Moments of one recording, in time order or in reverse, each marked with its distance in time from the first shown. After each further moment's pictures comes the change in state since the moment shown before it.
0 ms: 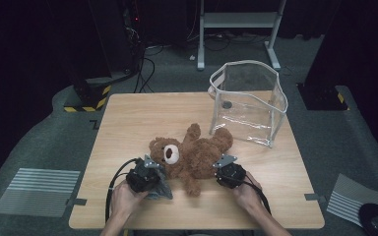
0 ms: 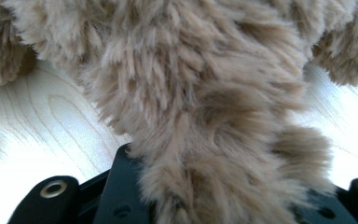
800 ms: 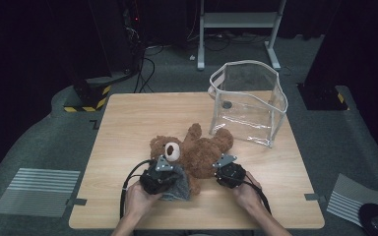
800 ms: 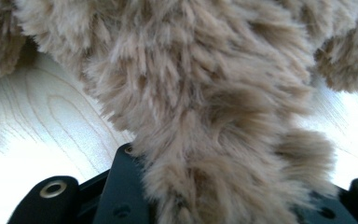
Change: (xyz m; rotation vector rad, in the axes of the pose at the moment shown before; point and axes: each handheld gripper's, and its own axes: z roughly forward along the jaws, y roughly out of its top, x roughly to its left) left arm -0.035 0.030 0.011 -0.095 -0.111 0.073; right arm 0.000 0.001 0.001 0.003 0.001 -0.002
